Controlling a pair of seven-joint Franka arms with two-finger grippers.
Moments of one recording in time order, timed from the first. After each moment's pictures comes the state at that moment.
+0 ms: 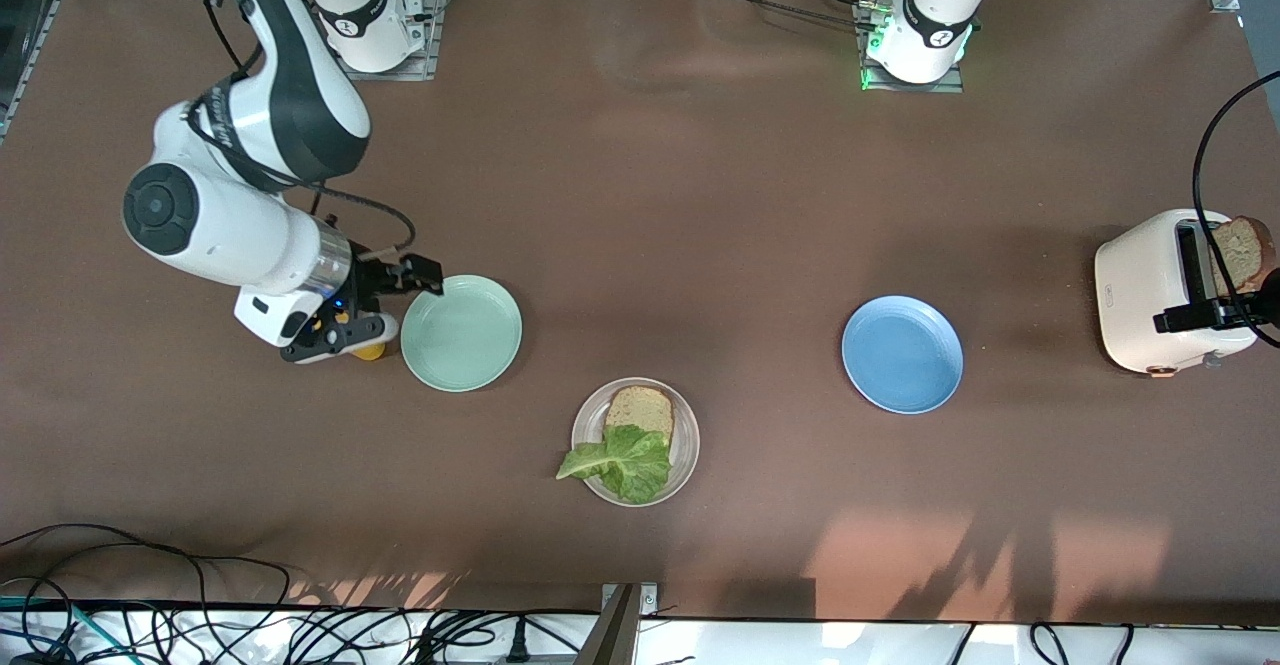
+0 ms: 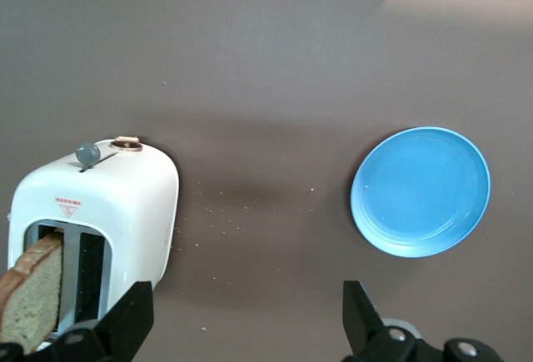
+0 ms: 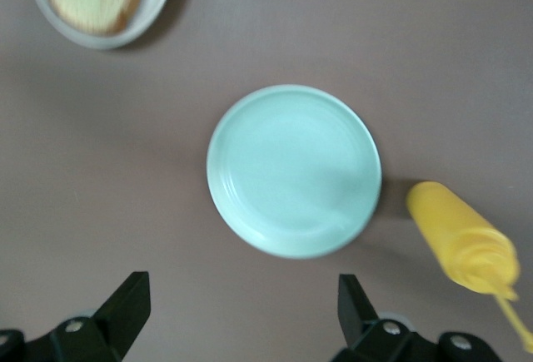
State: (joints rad) left arm 0.40 0.49 -0.26 -1.21 0.12 1.53 0.03; right arm 0.14 0.33 0.12 -1.64 0.18 1.87 -0.18
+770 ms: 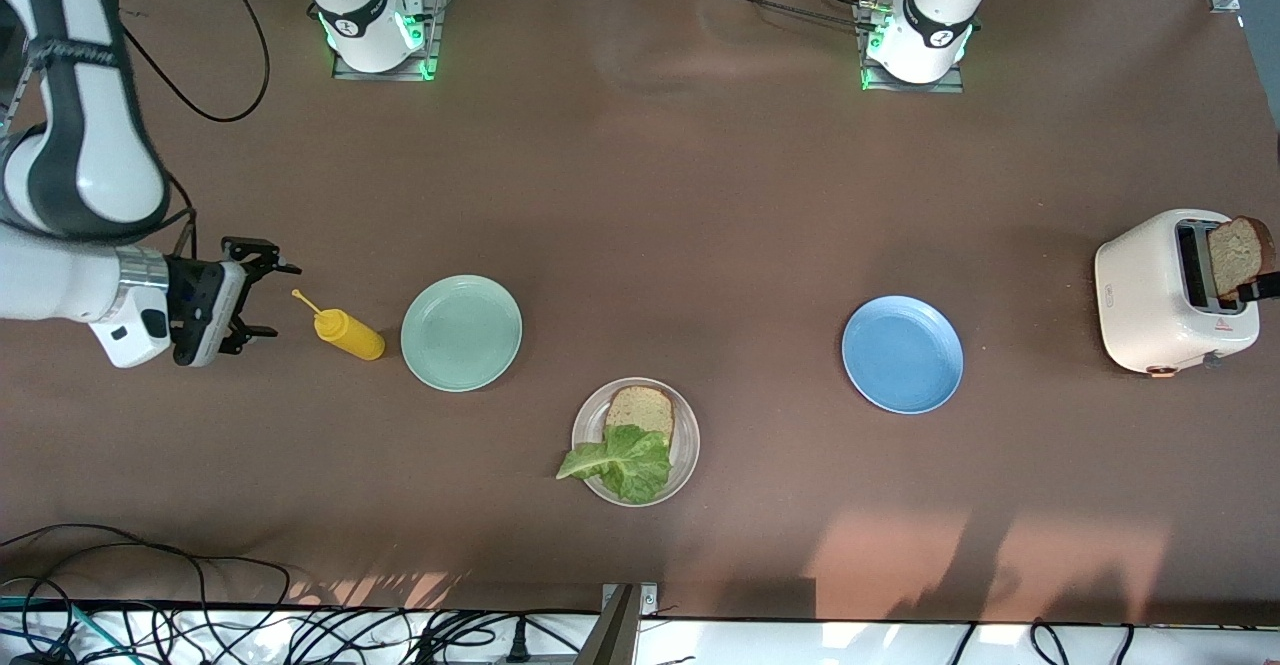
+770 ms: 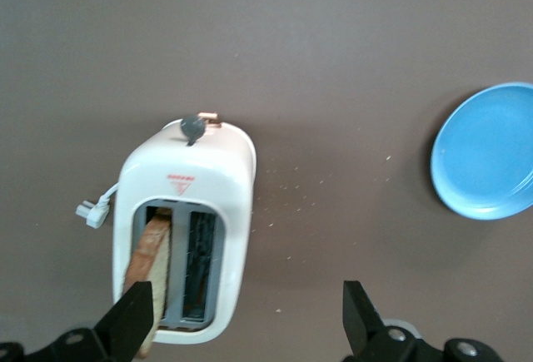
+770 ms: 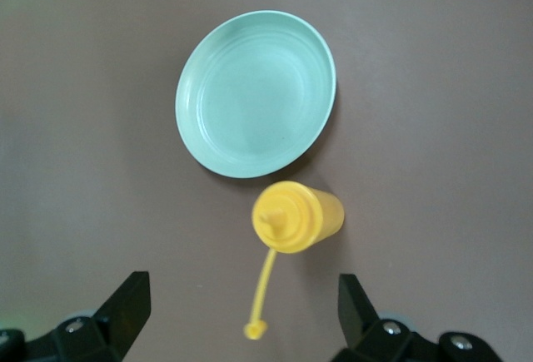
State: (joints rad) left arm 0.60 0.49 -0.25 -1.23 0.12 1.51 0.31; right arm -0.17 0.44 0.06 -1.67 0.41 1.82 -1.50
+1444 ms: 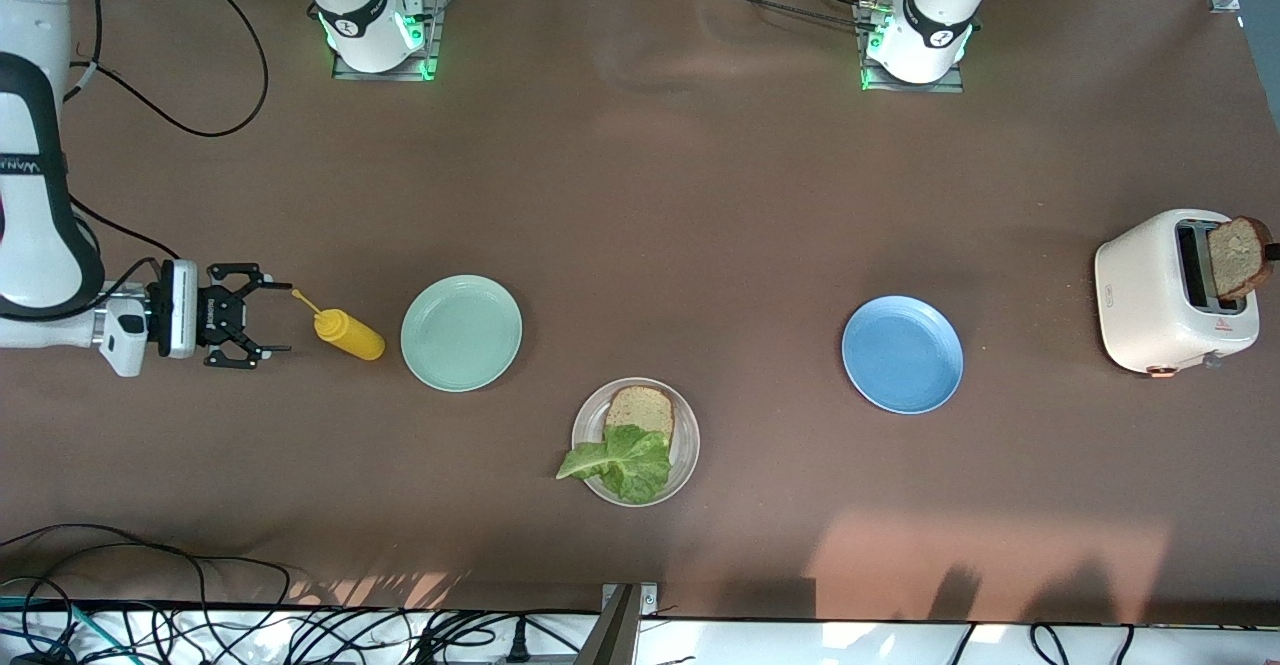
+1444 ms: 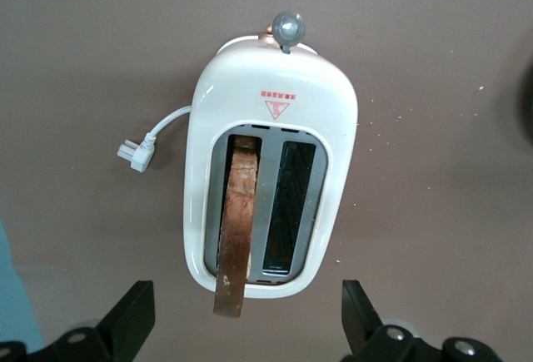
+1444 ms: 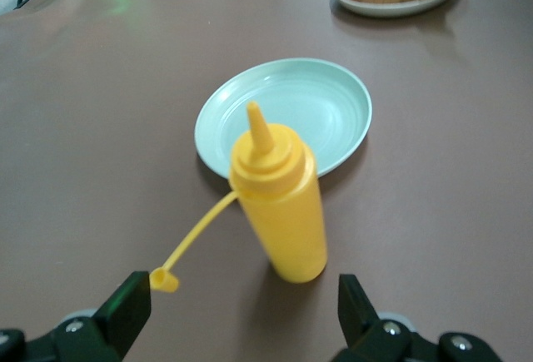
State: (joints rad) left arm 0.71 0.55 -0.25 -1.27 0.21 1.48 0.40; right arm -0.28 0.67 0.02 -1.61 0.72 1.74 -2.17
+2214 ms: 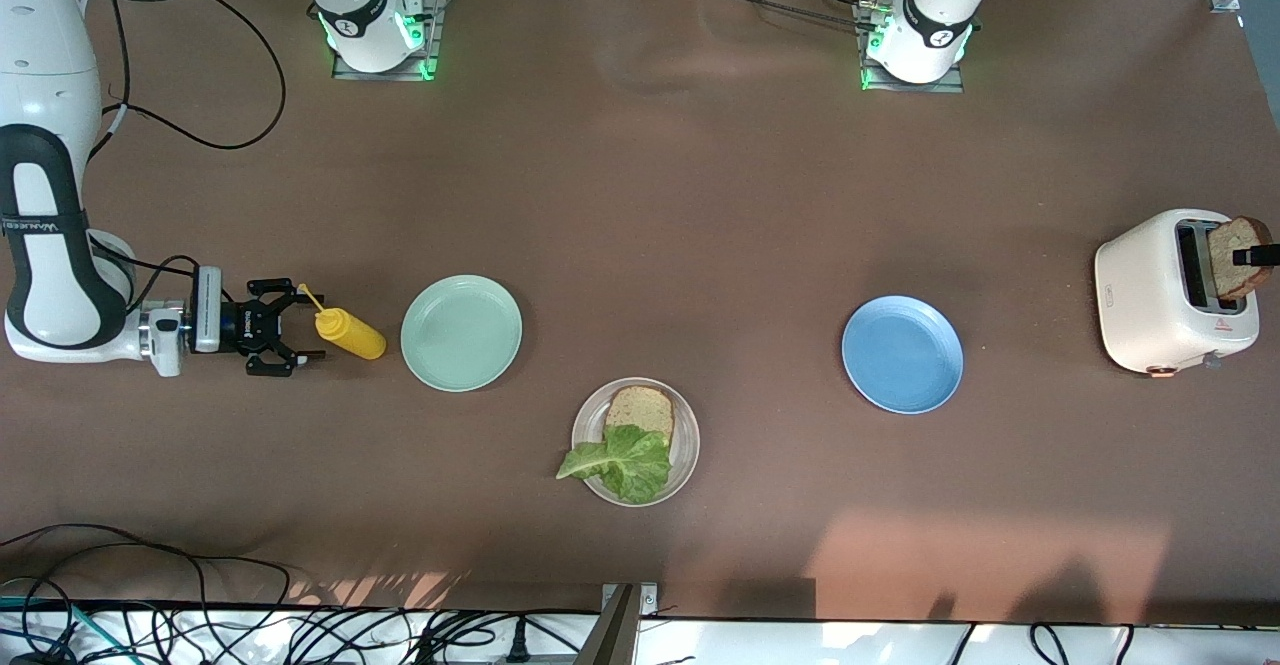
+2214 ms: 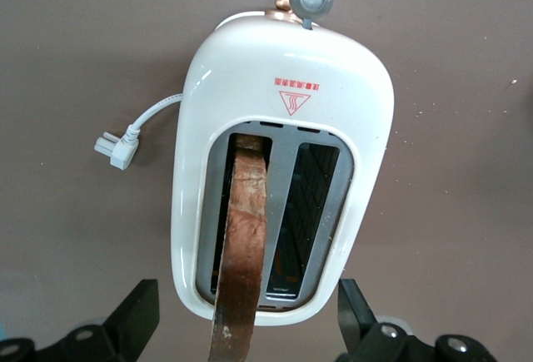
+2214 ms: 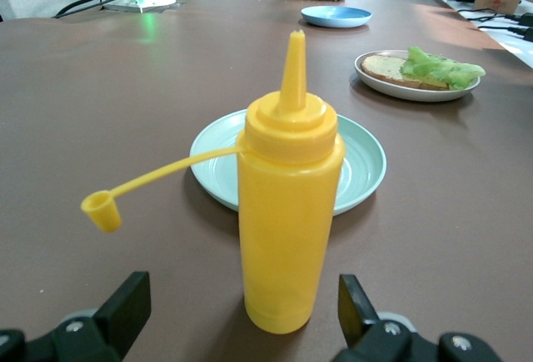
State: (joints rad) left arm 0.73 0.56 -0.25 -1.36 0.21 1.55 0.38; right arm -0.30 0.82 0.01 -1.57 0.89 1.65 -2.50
